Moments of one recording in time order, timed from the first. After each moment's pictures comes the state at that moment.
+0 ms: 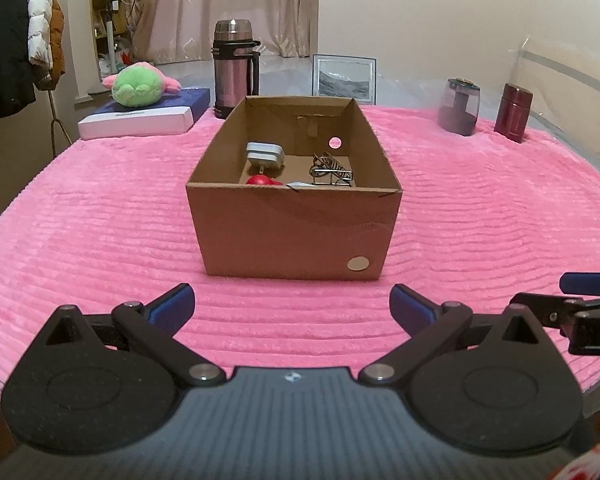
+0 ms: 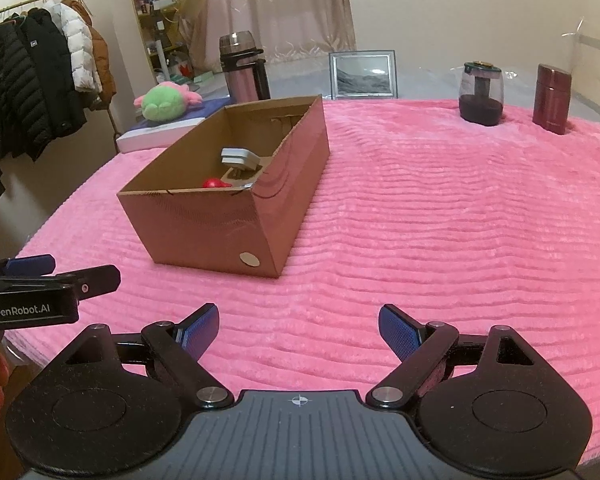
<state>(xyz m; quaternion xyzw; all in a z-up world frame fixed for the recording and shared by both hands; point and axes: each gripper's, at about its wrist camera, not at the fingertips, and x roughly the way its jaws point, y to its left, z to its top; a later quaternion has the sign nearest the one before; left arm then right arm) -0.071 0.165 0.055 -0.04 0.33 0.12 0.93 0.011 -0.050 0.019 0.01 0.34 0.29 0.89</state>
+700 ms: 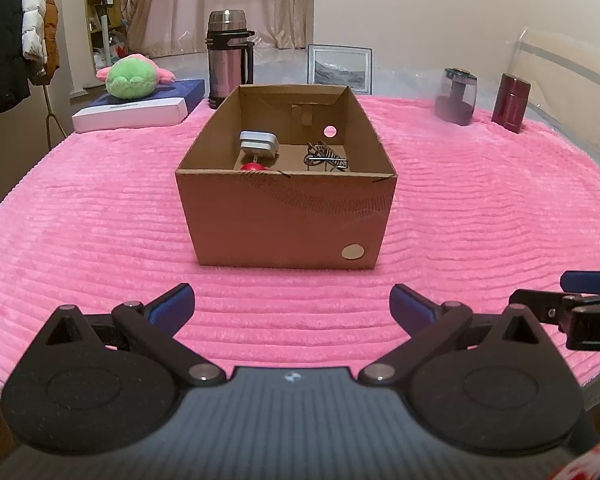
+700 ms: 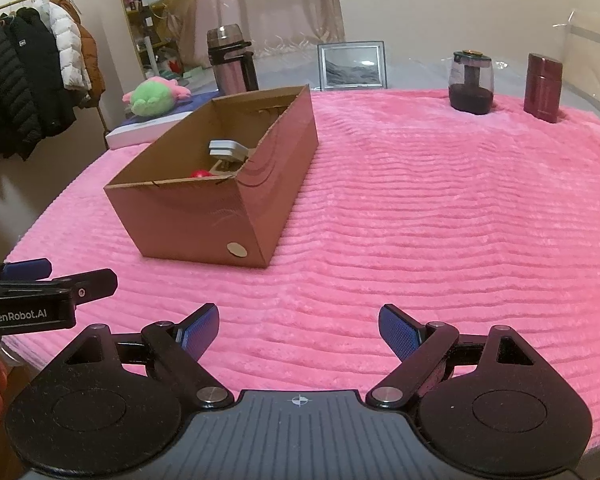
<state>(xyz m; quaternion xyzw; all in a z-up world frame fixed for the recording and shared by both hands) -0.066 0.163 0.045 -0.04 0.34 0.11 0.93 0.012 -0.053 0.011 0.02 0.36 0.27 0.89</state>
